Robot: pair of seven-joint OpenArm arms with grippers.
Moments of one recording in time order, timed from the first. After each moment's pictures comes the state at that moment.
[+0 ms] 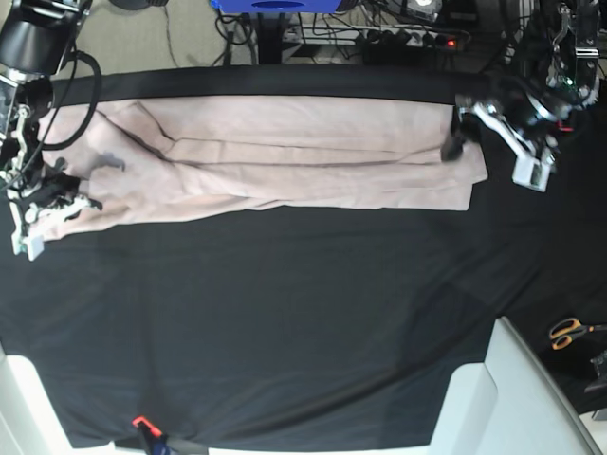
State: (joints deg) left arm 26.4 -28.2 -11.7 85.9 -30.1 -29.3 18.7; right arm -0.4 10.6 24.2 74.5 16.7 15.7 -47.9
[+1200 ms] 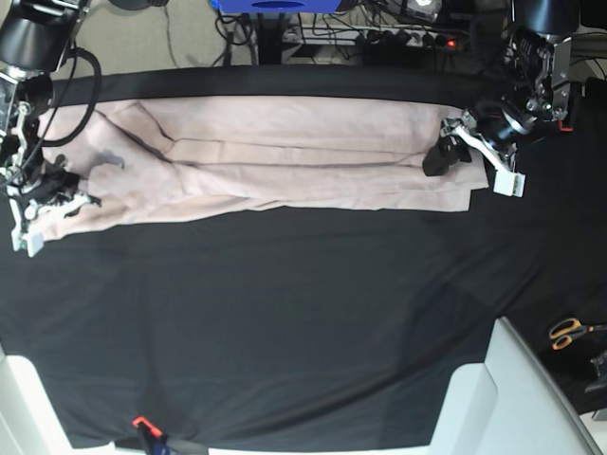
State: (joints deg) left arm 10.6 -23.7 -7.8 56.9 -37.1 -40.6 18.0; right arm -1.3 10.6 24.2 74.5 16.6 15.7 -47.4
